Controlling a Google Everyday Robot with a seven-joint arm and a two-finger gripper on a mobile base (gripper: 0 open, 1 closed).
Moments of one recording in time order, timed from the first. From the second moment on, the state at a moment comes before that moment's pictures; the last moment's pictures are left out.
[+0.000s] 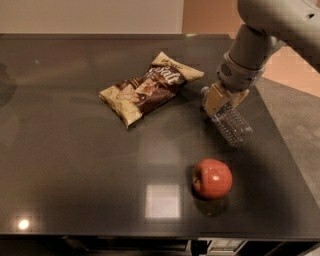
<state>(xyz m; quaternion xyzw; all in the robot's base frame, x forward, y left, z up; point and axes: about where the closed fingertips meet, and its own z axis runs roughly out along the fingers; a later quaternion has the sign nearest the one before) 0.574 -0.165 0.856 -0.21 0.97 0.07 0.07</state>
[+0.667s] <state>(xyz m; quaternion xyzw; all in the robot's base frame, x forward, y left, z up) 0.560 -0.122 0.859 -0.38 0.91 0.12 0.07</state>
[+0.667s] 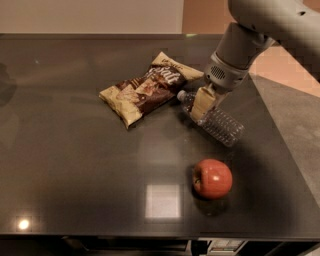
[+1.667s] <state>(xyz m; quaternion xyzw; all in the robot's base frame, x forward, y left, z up) 0.528 -0.090 0.870 -0.54 0.83 0.11 0.03</state>
